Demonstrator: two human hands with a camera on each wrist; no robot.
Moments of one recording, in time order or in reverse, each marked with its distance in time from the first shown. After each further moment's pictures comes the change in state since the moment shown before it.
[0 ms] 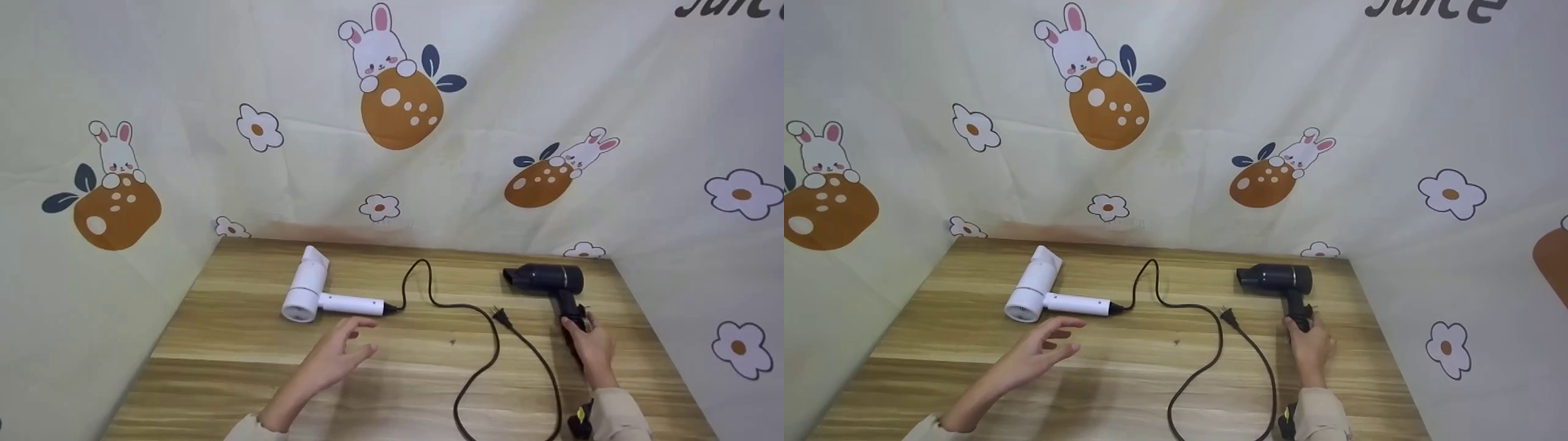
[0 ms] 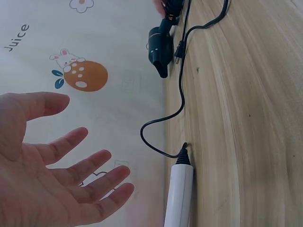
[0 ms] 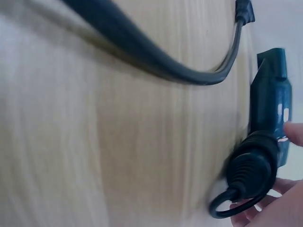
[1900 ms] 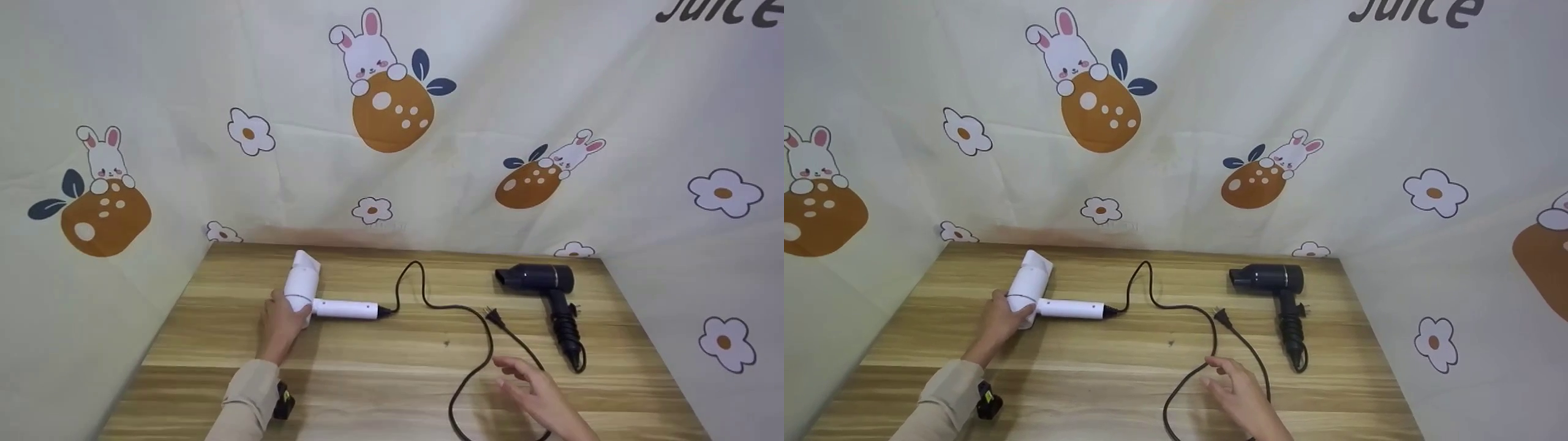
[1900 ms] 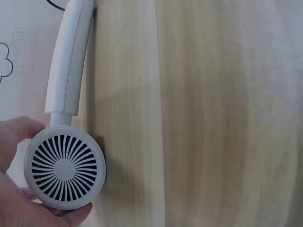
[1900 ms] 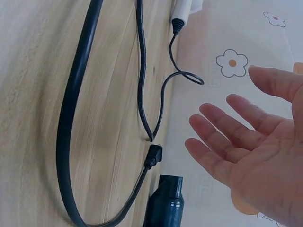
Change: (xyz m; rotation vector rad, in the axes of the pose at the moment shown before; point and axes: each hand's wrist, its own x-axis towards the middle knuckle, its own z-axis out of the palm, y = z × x) left_hand 0.062 -0.119 -0.039 0.299 0.457 -0.489; right_hand -0.134 -0.040 0.024 -0.021 -0.418 -0.660
